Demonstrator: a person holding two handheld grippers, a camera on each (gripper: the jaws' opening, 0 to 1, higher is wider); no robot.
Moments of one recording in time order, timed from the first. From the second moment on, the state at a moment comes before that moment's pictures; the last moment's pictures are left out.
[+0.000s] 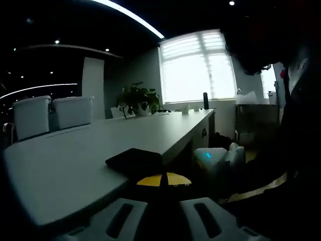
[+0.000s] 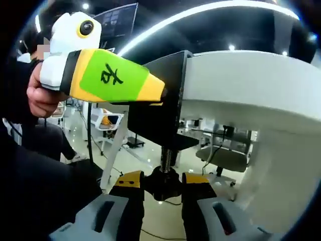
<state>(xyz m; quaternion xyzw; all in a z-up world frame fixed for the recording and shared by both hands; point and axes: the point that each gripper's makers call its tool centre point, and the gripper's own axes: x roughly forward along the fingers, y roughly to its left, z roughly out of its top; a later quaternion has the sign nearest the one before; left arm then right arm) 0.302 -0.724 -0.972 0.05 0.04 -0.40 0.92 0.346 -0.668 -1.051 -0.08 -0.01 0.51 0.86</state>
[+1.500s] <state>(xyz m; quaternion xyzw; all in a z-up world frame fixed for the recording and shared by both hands) 0.298 -0.713 -0.956 0.03 -0.01 -0.43 0.90 0.345 -0.690 -1.049 -0.07 0.02 0.18 0.98</state>
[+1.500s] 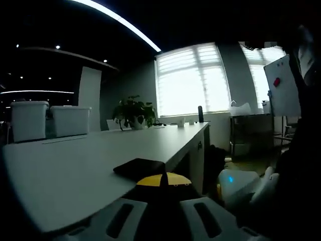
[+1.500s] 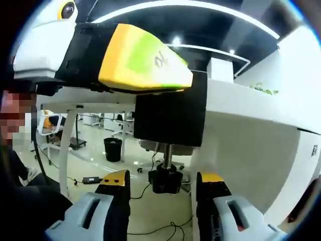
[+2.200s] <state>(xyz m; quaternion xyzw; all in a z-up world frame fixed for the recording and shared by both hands) 0.298 -0.715 -0.957 0.01 -0.01 -0.43 0.90 0.348 -0.678 -1.050 -0.12 0.03 0.32 0.94</state>
